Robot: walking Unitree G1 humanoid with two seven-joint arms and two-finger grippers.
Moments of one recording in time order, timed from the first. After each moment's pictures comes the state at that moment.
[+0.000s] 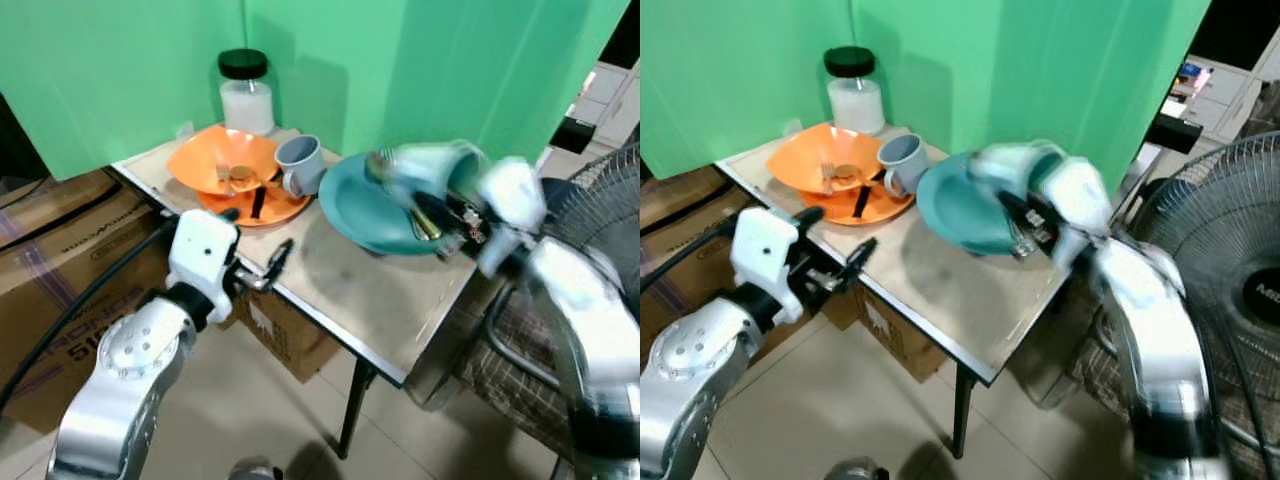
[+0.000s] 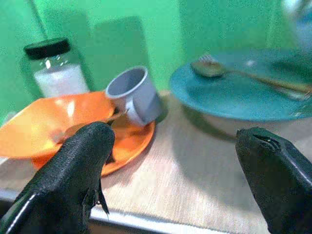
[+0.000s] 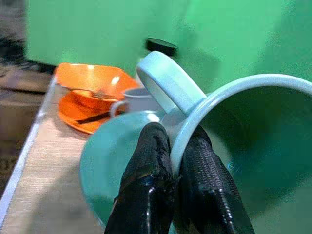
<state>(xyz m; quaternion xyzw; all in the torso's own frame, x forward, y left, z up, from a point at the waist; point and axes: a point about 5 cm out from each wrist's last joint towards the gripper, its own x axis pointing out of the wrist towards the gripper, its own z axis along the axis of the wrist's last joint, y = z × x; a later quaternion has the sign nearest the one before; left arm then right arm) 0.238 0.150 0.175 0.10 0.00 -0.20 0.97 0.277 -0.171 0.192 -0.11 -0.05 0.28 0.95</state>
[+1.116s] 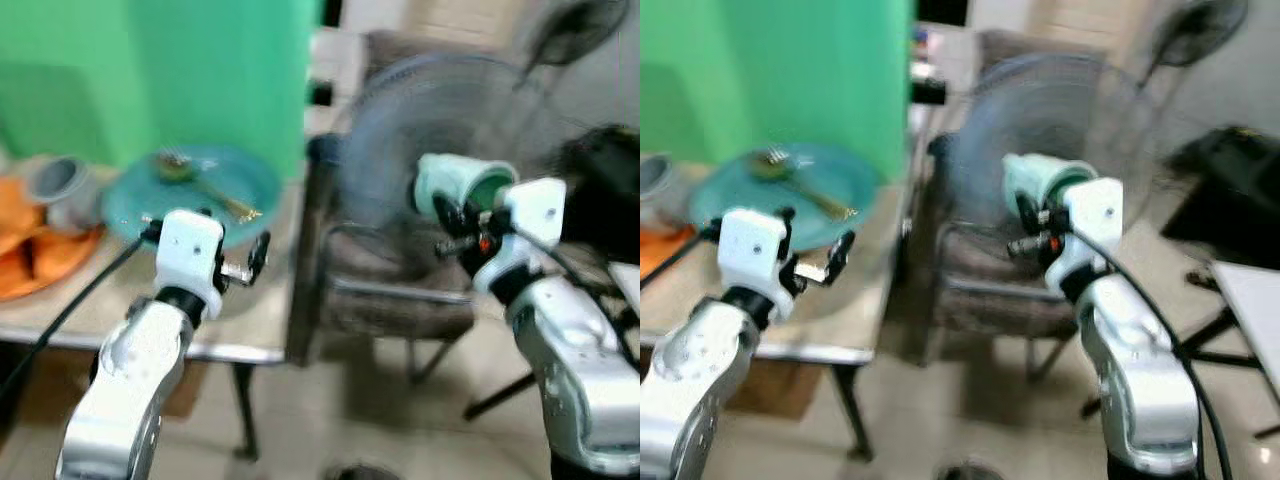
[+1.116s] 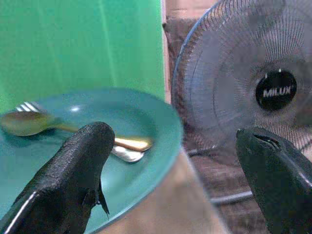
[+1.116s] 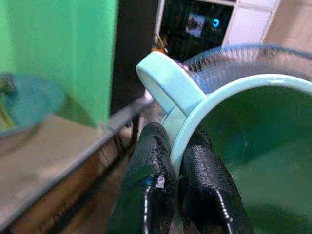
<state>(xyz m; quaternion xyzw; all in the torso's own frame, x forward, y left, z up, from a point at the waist) 0.242 0.155 0.176 0.09 0.01 -0.12 0.99 0.256 -0.157 0.191 -0.03 -0.01 0.15 0.99</state>
